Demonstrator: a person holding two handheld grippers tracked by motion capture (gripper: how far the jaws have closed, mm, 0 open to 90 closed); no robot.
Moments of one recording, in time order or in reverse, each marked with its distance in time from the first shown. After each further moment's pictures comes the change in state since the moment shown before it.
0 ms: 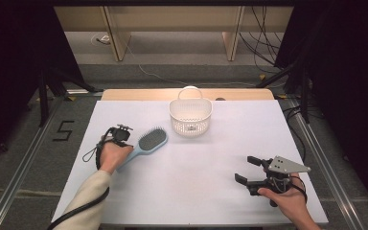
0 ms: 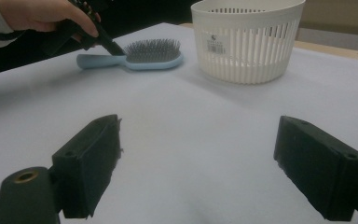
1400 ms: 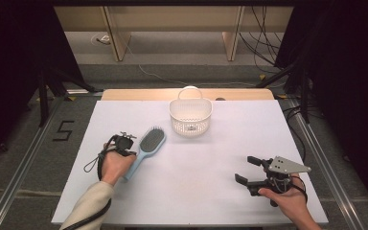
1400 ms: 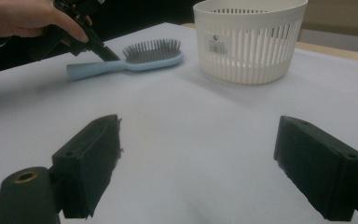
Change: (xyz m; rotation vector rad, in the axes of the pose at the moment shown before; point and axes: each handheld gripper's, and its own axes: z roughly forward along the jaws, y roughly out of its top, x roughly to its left) left arm -0.020 -0.019 -0.010 -0.033 -0.015 0.043; right arm -0.001 0.000 -0.001 -0.002 0.008 -0.010
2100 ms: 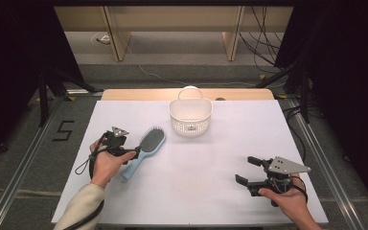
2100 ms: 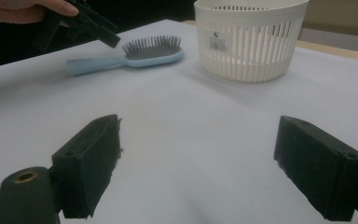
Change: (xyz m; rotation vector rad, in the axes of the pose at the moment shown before) left arm 0.012 0.001 -0.022 -0.247 0.017 -0.009; right arm -0.001 -0.001 -0.001 0.011 0.002 -0.012
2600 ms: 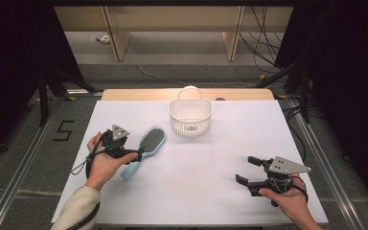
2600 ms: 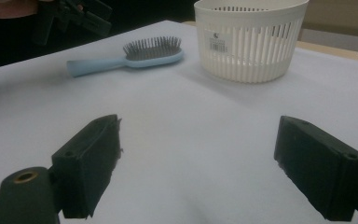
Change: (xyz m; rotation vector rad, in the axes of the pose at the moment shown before) left arm -0.009 0.004 -0.016 -0.108 -0.041 0.097; right arm 0.000 0.000 -0.001 -0.003 0.001 0.003
